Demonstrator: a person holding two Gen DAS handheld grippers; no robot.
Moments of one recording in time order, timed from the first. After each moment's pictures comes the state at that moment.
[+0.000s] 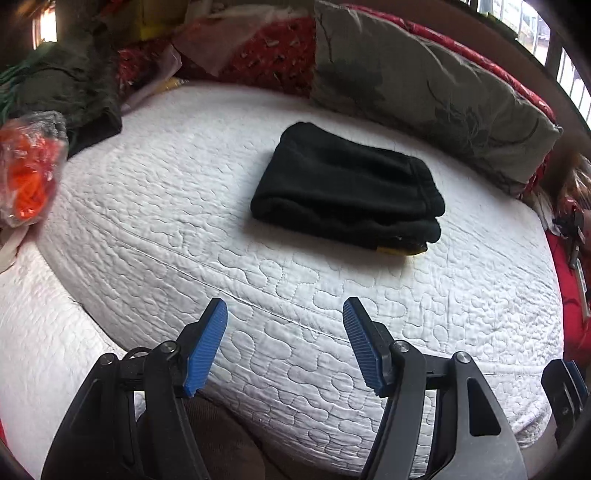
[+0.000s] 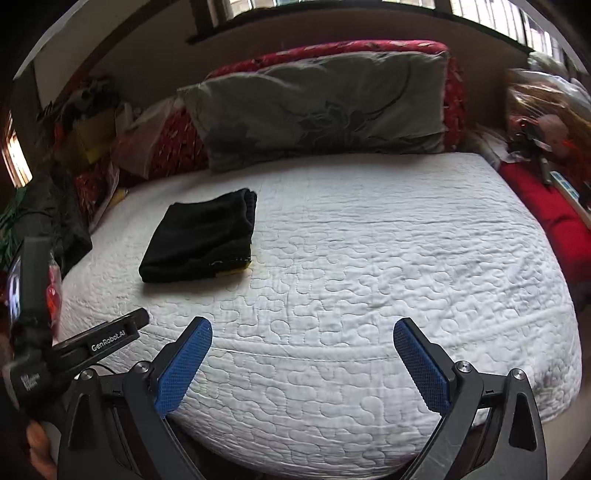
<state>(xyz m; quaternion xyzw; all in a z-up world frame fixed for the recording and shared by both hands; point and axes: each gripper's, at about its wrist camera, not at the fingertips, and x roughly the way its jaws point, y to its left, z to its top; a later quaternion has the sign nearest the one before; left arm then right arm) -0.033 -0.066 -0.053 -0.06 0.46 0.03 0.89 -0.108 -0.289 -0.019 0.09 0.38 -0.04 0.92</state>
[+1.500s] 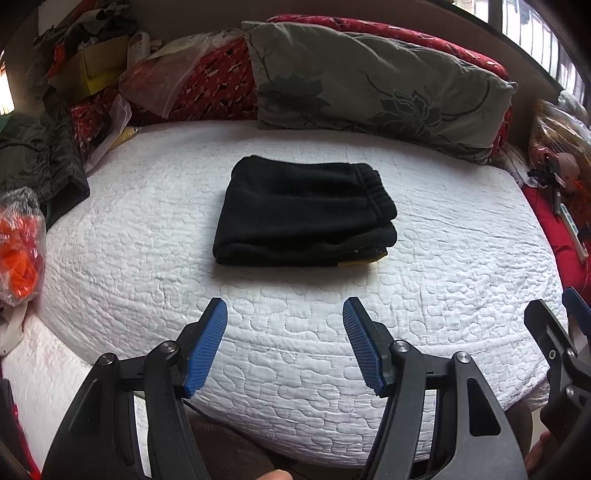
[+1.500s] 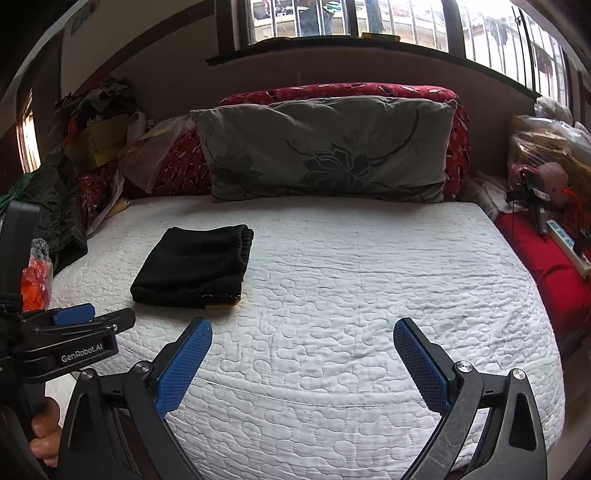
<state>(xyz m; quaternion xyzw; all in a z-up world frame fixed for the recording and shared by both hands) -0.025 -0.095 -0.022 0.03 0.44 -0.04 0.90 -0.097 -0.294 -0.004 0.04 0.32 -0.04 0.94</state>
